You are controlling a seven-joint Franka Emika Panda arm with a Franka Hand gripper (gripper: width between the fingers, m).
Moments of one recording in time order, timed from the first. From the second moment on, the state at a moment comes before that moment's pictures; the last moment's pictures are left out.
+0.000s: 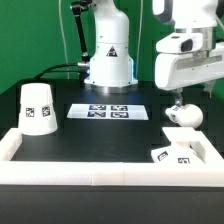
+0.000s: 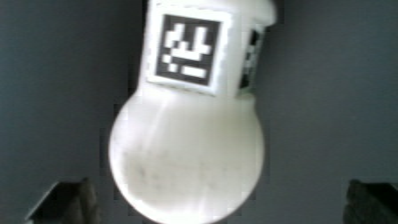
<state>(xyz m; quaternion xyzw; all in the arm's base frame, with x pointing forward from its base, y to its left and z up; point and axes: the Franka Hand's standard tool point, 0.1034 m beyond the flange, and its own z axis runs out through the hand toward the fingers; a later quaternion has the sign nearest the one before) 0.412 0.178 0.062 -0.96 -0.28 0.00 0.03</state>
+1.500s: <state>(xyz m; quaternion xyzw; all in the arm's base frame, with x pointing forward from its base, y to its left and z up) 0.418 0.147 0.049 -0.87 -0.25 0.41 -0.08</state>
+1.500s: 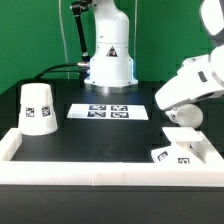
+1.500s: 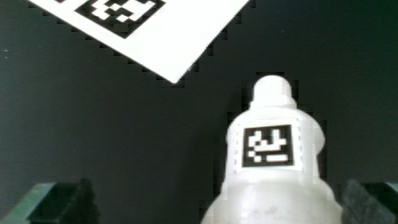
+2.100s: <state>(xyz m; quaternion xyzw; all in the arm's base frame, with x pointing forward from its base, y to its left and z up) 0.407 0.154 0.032 -0.88 -0.22 0.42 -0.09</state>
